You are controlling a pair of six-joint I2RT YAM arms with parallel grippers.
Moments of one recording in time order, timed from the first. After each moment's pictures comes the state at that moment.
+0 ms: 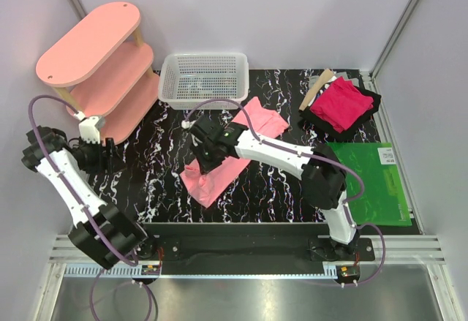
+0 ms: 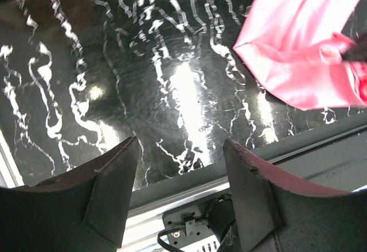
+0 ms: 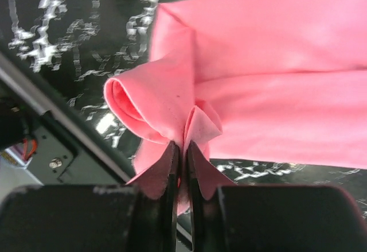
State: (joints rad) left arm 0.79 1.22 1.23 -1.35 0.73 0.82; right arm 1.03 2.06 1.80 -0.72 -0.12 0.36
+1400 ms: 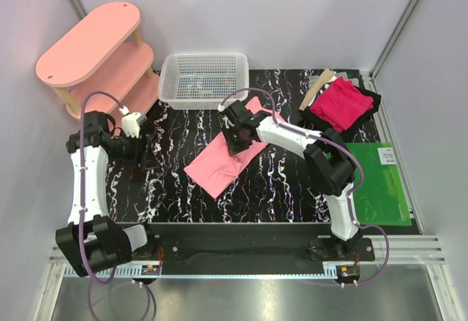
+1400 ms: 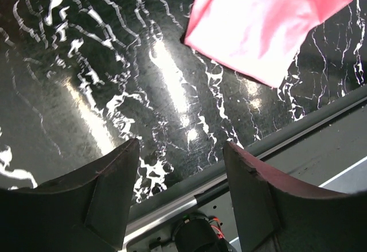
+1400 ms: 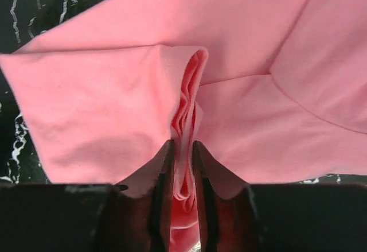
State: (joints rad) left arm 0.33 1.18 1.09 -1.14 0.61 0.45; right arm 0.76 2.06 1.60 -0.56 -0.10 0.29
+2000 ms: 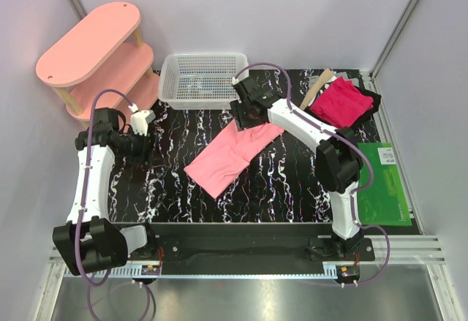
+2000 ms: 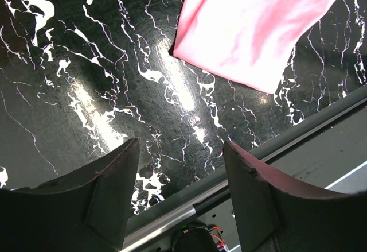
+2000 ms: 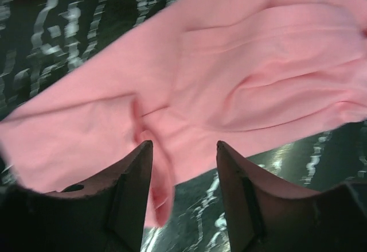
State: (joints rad) left arm 0.20 1.18 1.09 -1.07 0.56 0.38; right arm 0.66 2.07 1.81 -0.69 0.15 0.26
